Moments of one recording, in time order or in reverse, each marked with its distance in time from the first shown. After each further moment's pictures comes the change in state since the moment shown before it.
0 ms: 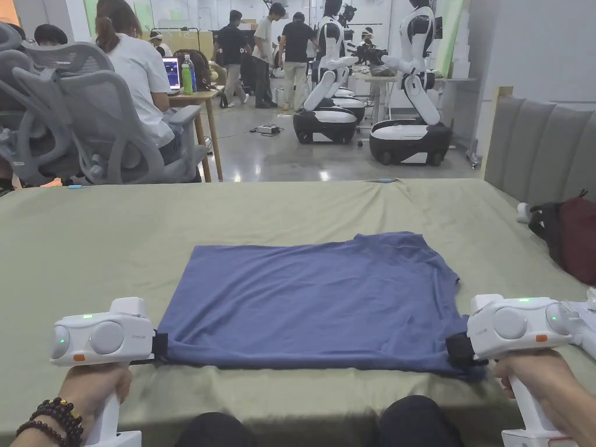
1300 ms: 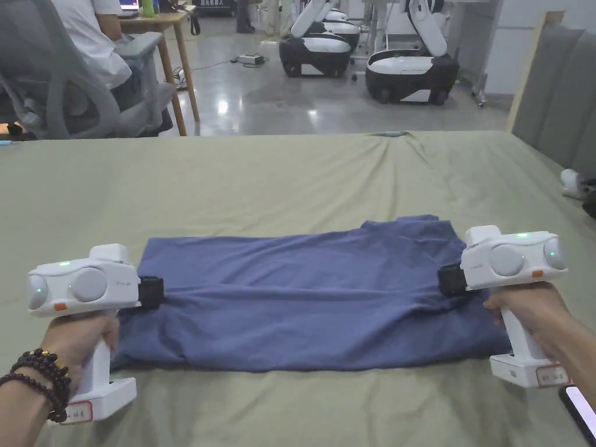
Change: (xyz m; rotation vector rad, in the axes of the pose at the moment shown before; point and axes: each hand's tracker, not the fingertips) left arm 0.024 0.159 -0.181 -0.047 0.021 0.042; right arm -0.005 0.213 -0.144 0.074 -0.012 0.036
